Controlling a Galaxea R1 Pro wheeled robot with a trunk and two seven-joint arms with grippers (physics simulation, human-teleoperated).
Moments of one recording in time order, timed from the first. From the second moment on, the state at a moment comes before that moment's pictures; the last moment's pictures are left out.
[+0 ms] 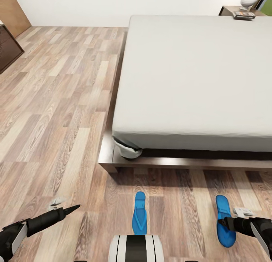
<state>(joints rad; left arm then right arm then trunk) -0.51 0.35 0.32 -0.50 0.14 0.33 -1.09 -0.48 -0.42 -0.18 -0.62 0.00 0.53 0.38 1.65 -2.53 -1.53</state>
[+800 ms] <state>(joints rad) -0.51 0.39 0.43 -0.44 0.16 0.26 -1.27 -0.48 -0.42 -0.18 -0.62 0.00 0.53 0.38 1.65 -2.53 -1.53</state>
